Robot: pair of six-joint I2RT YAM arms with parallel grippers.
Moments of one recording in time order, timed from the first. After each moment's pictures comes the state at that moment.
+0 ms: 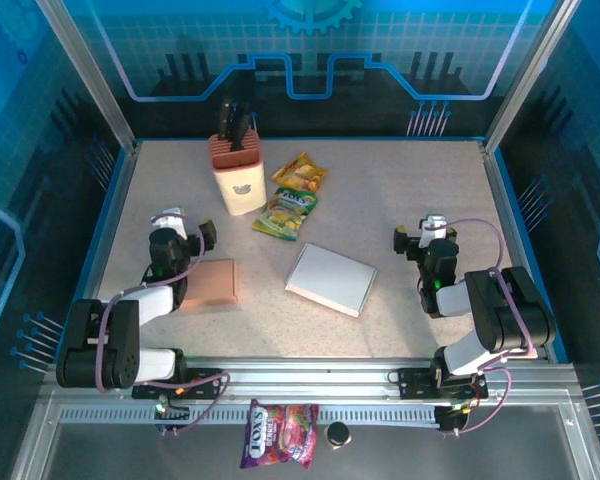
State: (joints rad) left arm 0.05 1.34 0.34 0.65 -0.07 -0.19; right arm 0.08 1.54 0.26 1.00 0.17 -0.01
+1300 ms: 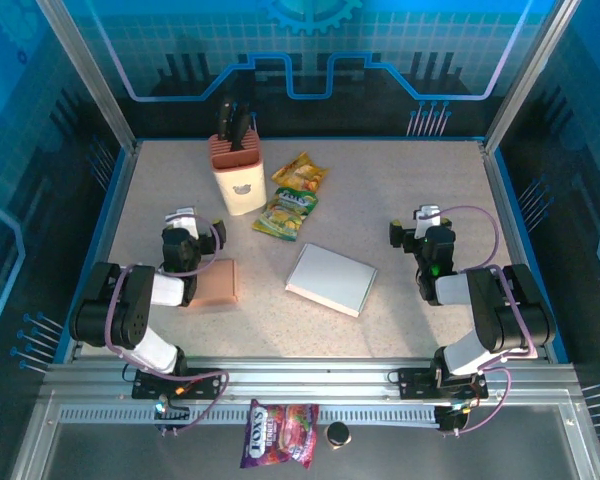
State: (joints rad) left arm -0.01 1.57 0.35 0.89 -0.11 -0.15; right arm 0.09 1.54 0.36 0.84 0.13 -0.04
